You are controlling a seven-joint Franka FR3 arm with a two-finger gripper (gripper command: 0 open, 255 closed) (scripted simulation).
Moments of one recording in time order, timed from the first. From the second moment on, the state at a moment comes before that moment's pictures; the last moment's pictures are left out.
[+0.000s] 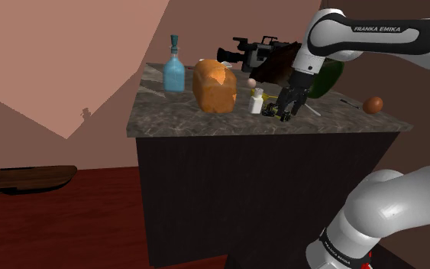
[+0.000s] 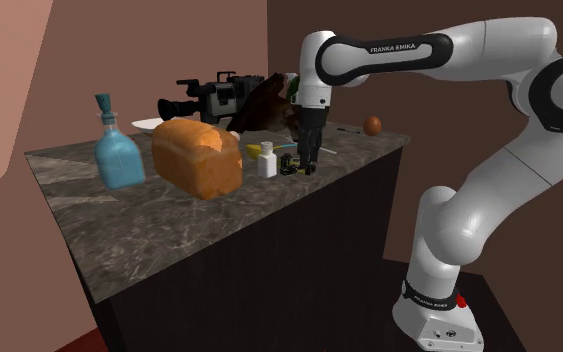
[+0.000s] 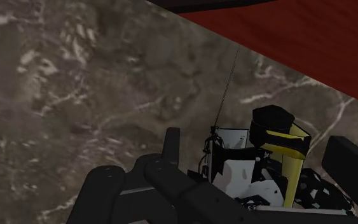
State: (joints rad) arm -0.11 -0.62 -0.15 -2.30 0.02 1.67 -0.10
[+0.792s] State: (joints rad) arm -0.11 -0.62 -0.15 -2.29 0.02 1.67 -0.10
